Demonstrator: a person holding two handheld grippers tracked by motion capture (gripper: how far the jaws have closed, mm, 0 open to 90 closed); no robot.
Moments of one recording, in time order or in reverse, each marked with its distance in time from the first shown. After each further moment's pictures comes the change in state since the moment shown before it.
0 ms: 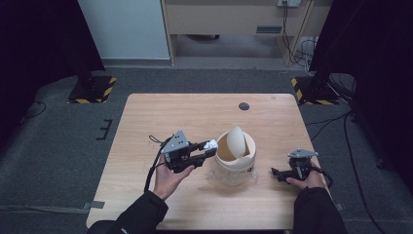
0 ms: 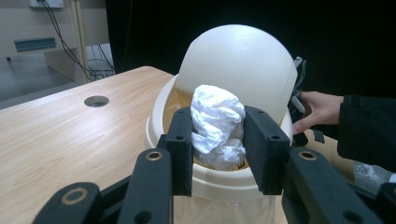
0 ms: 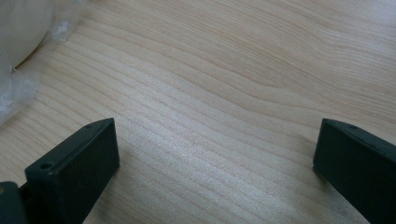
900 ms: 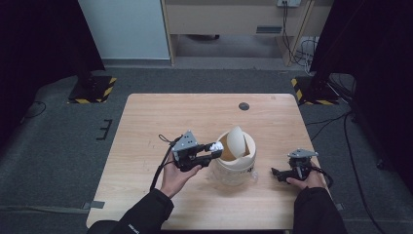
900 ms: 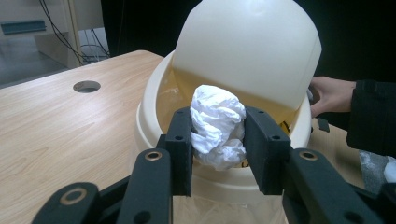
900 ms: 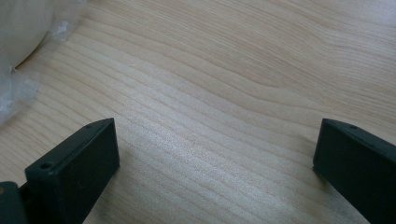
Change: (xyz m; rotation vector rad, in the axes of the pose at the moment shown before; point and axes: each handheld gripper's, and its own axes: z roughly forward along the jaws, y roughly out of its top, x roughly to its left) left arm 0.003 -0.009 0.023 0.057 -0.013 -0.009; right arm 0.000 0.000 0.000 0.000 0.000 0.000
